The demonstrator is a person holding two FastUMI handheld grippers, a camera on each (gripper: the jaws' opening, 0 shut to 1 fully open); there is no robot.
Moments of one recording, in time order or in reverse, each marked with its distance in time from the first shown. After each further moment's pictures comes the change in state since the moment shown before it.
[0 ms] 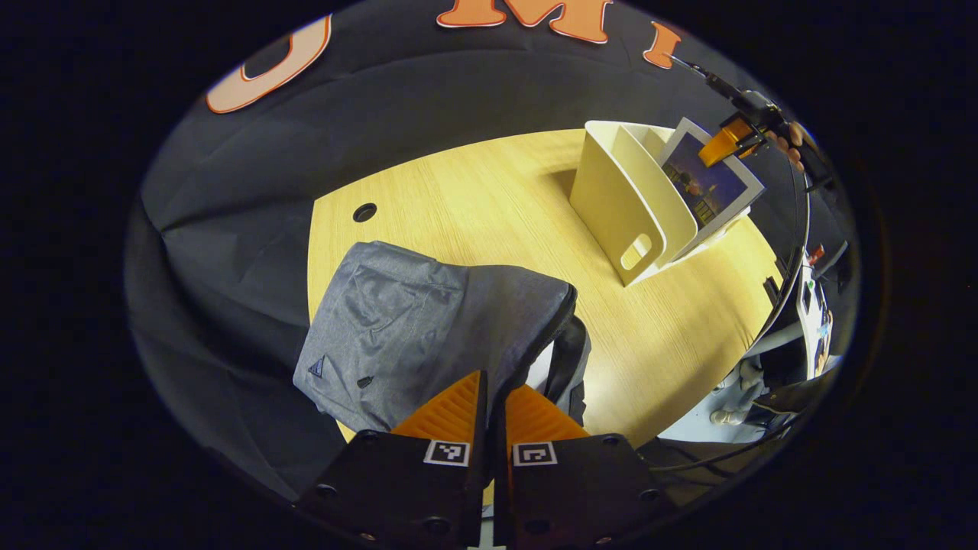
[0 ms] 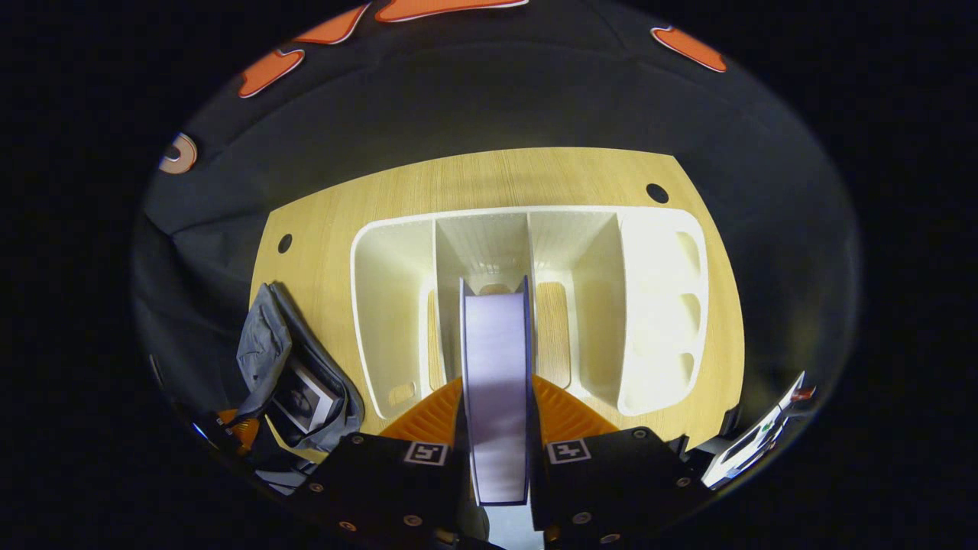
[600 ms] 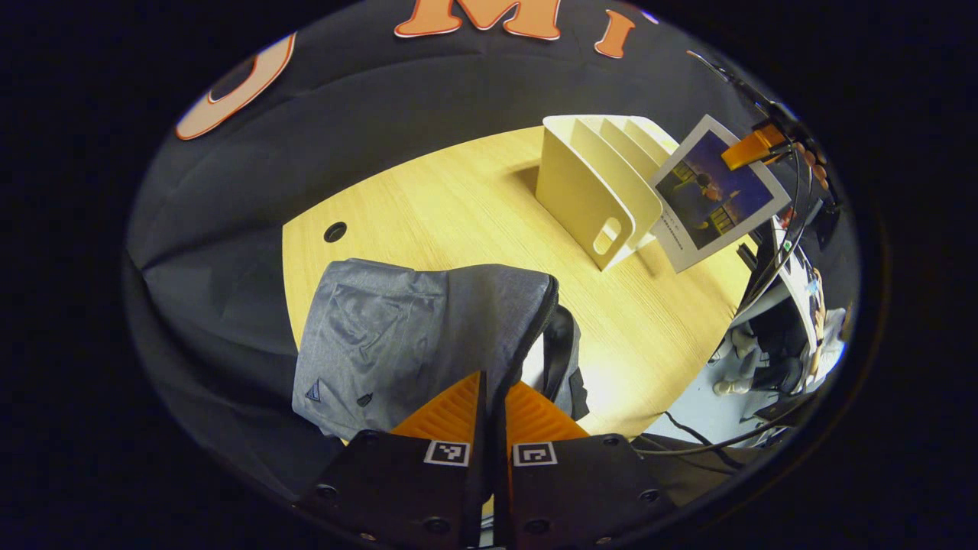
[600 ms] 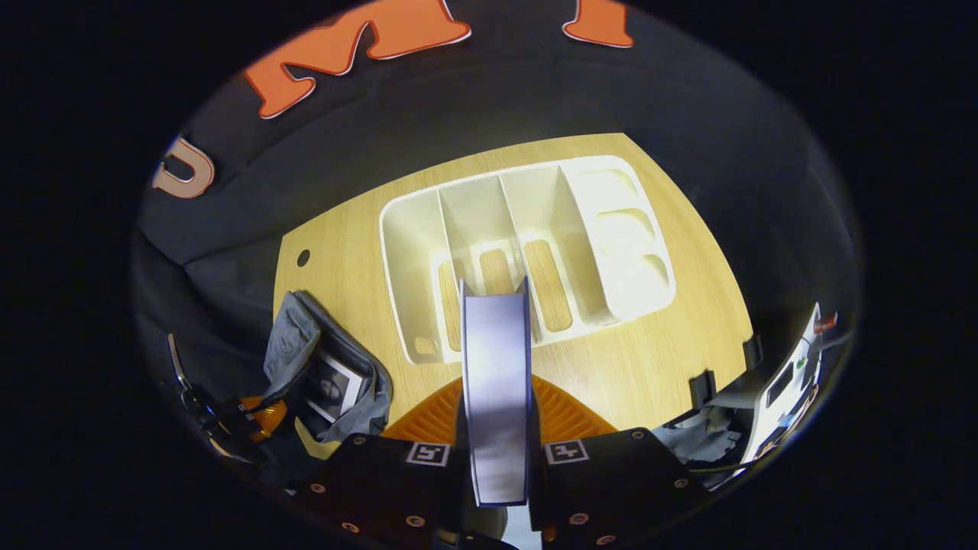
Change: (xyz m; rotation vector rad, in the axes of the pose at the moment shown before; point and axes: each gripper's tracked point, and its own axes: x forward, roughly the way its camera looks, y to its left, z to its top) left arm 0.000 0.001 -0.006 0.139 -0.031 -0.108; right arm -0.065 0.016 -0.096 0.183 -0.063 0.009
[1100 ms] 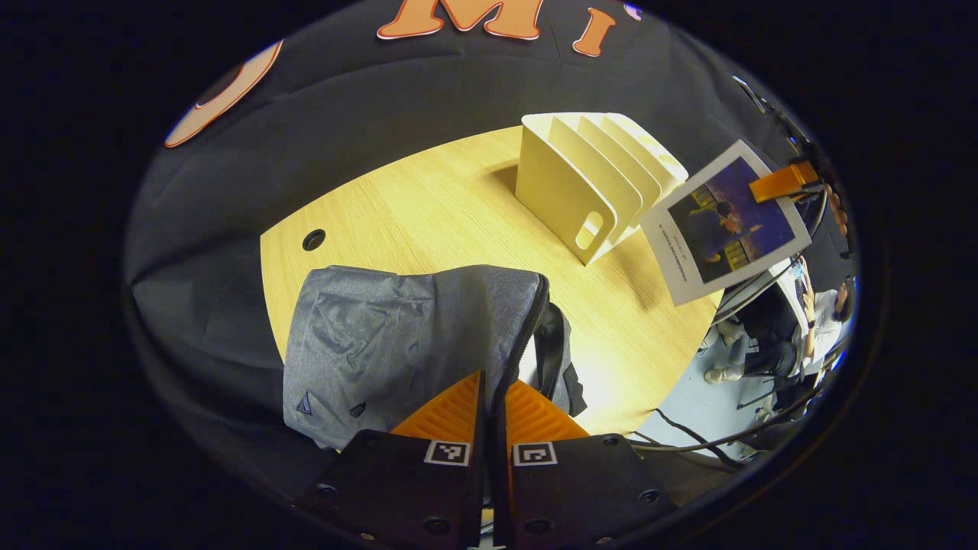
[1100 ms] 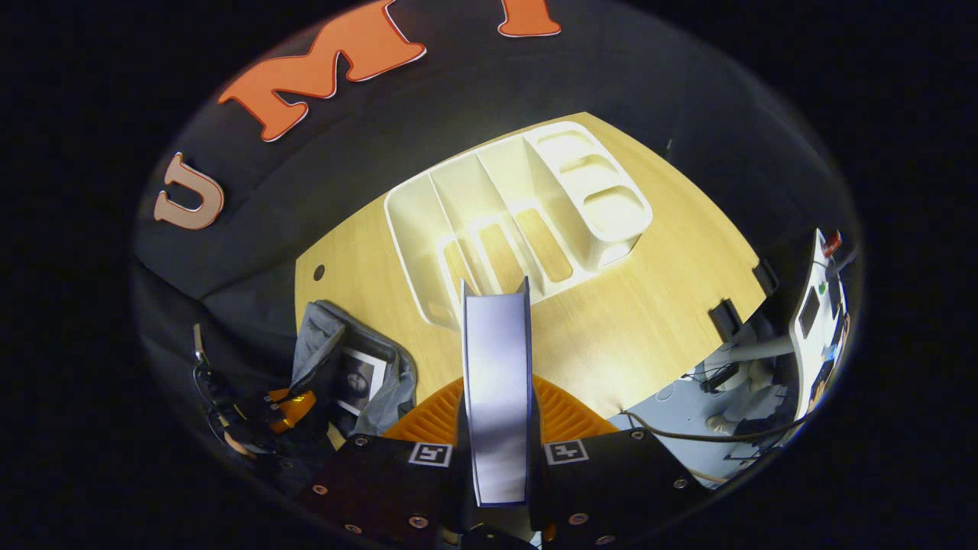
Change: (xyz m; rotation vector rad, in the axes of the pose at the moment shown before) left arm 0.006 -0.002 -0.006 0.044 -0.018 -0.074; right arm -0.031 0.021 -0.080 0.185 -0.040 0.088
